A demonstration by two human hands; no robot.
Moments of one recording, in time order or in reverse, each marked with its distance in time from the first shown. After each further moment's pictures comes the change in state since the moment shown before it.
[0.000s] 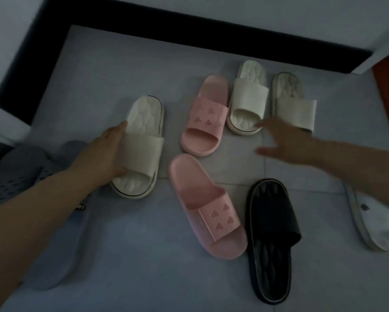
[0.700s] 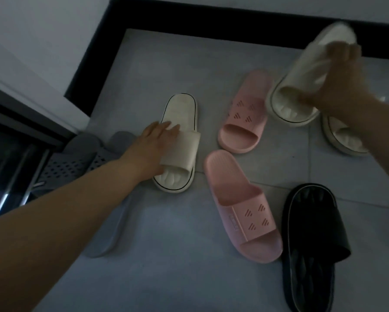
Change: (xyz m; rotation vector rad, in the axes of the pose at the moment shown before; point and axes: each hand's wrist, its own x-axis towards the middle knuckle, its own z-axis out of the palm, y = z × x) left_hand -0.011 0.009 0.003 0.294 -0.020 0.151; right_hand 0.066 -0.025 -0.040 0.161 0.576 0.107
